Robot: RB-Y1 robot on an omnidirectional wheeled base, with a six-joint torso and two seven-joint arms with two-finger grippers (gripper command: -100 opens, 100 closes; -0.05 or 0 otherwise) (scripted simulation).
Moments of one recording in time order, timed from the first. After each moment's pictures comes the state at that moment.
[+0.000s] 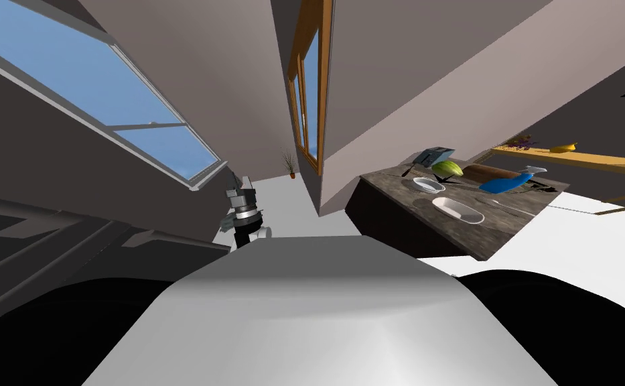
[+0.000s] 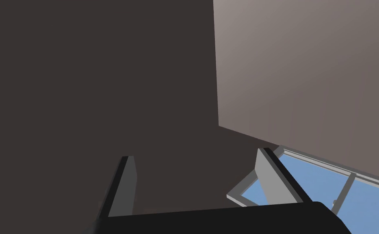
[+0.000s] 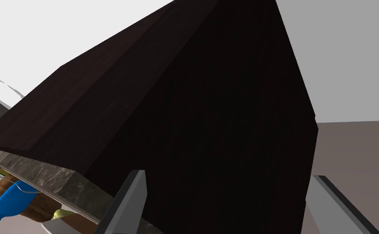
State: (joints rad) left arm 0.47 -0.05 0.05 -2.26 -0.06 -0.60 -0.08; right arm 0.79 -1.10 0.16 -0.99 -0.08 -0.22 0.69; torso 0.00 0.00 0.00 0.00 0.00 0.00
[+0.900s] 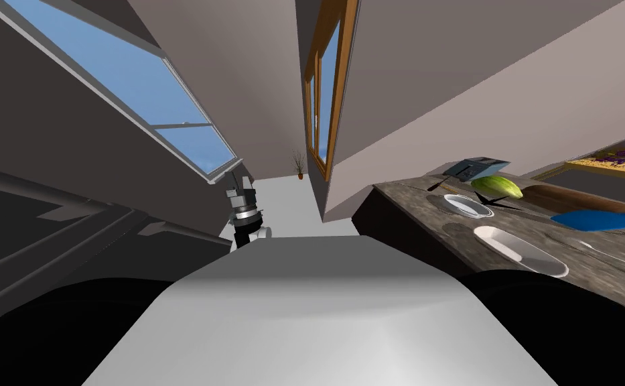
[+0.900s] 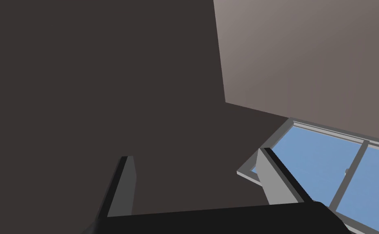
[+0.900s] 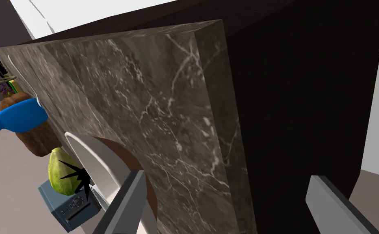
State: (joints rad) left arm 0.47 -0.05 0.05 -2.27 -0.06 -0.60 -0.08; right arm 0.78 -1.22 0.20 -0.71 -0.06 -0.25 0.79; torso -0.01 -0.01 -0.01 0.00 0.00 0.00
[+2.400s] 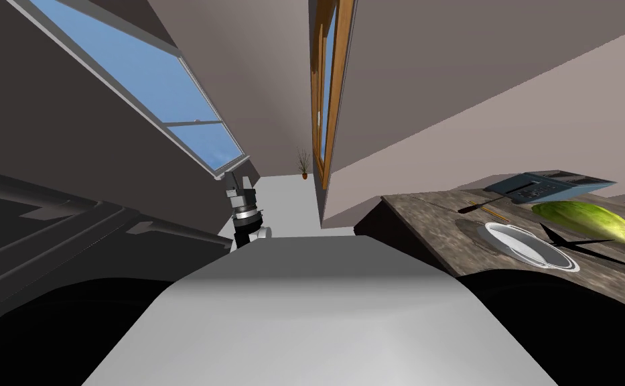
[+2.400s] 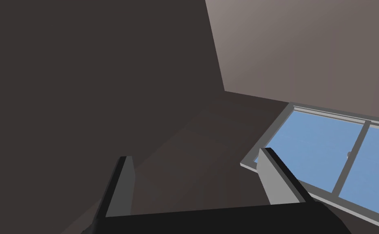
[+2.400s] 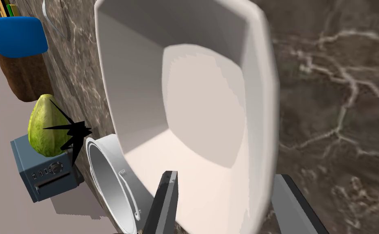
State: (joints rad) left arm 0.47 -0.05 0.05 -2.26 -0.06 -0.60 -0.08; right arm 0.74 -1.22 0.25 -0.54 -0.03 -0.26 0.89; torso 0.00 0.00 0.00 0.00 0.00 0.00
